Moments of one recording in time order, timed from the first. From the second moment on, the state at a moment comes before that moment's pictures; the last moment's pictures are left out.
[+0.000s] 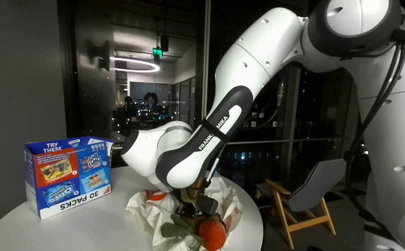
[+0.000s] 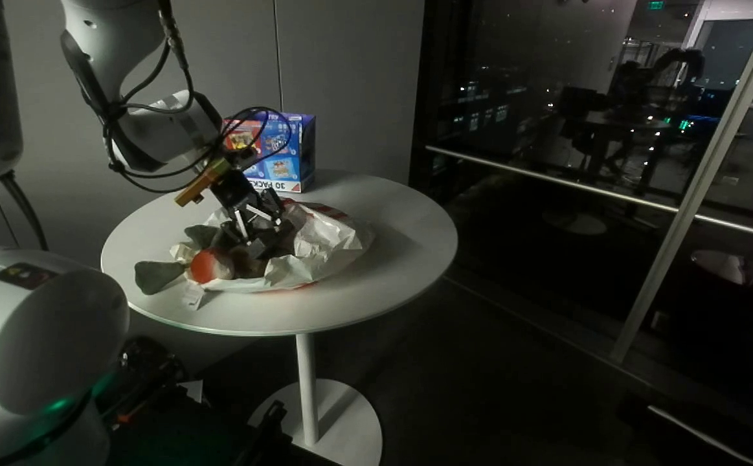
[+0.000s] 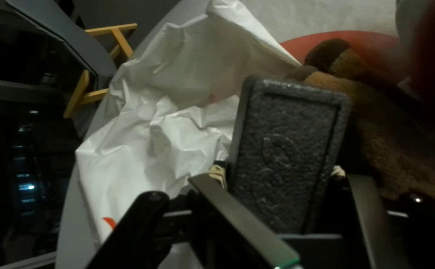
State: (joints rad) arm 0.25 0.23 0.25 -2.17 -0.73 1.86 0.57
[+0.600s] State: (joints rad) arm 0.23 0.25 0.21 -2.12 -0.54 1.92 0.34
